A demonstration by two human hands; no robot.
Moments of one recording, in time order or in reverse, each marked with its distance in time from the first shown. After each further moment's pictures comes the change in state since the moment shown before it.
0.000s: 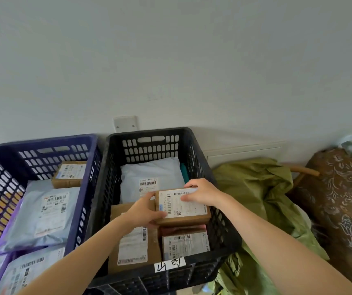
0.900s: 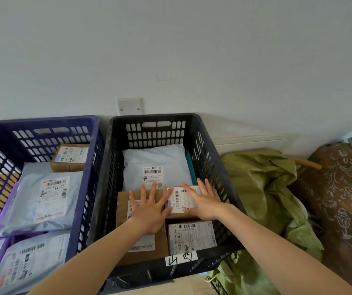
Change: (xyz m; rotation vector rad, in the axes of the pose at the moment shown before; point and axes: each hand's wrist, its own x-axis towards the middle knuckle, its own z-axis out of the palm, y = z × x) left_hand 0.025 -0.051 0.019 1.094 0.088 0.129; right_hand -0.002 0.019 0.053 -0.503 -0.172 0.063
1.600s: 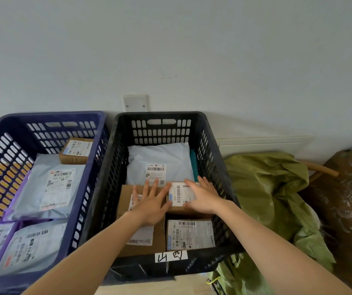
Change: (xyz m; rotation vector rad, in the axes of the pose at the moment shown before) left_hand 0.007 0.007 -0.002 -0.174 -0.009 -0.048; right_hand 0.019 0.009 -0.005 0.124 0.081 -0.043
